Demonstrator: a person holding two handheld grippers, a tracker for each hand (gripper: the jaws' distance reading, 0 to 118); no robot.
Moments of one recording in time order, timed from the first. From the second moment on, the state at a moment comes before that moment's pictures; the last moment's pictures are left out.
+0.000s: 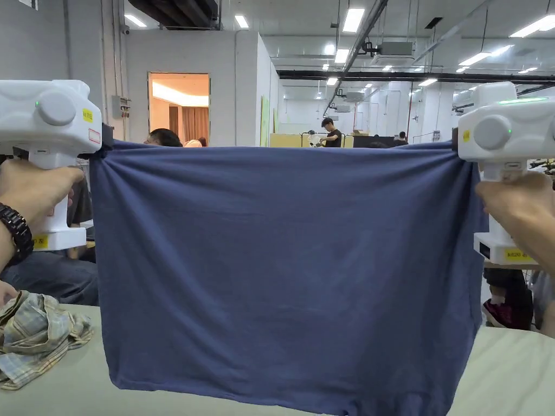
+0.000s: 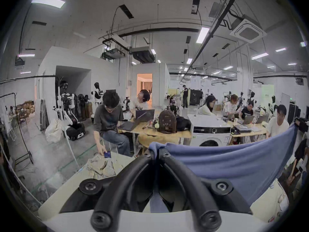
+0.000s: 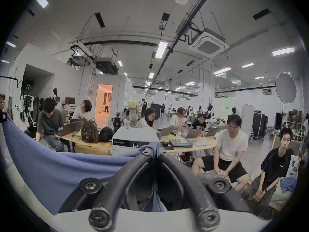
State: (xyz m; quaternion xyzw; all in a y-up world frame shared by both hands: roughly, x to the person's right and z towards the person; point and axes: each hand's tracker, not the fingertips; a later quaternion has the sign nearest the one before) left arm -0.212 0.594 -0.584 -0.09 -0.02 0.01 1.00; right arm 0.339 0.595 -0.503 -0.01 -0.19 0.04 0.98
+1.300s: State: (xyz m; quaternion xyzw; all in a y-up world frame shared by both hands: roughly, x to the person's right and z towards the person) left arm -0.255 0.293 -0.309 -0.21 -0.07 0.03 0.97; right arm 0.305 0.306 -0.228 -0.21 -0.15 0.10 0.96
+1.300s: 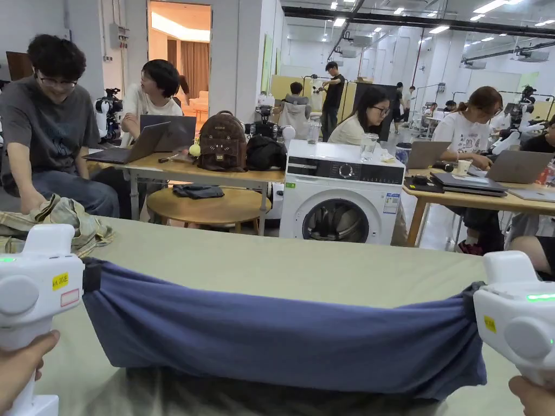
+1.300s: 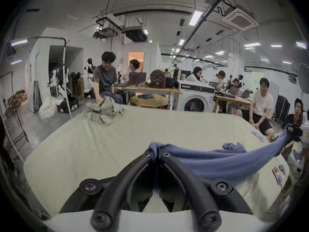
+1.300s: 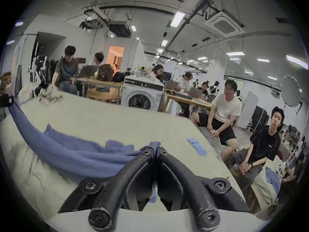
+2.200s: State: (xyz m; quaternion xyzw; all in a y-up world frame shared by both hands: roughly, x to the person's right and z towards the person) left arm -0.269 0.112 -0.258 -0.49 -0.08 -0.01 0.87; right arm 0.301 0.122 -0.169 -0.47 -0.12 0.05 0.87
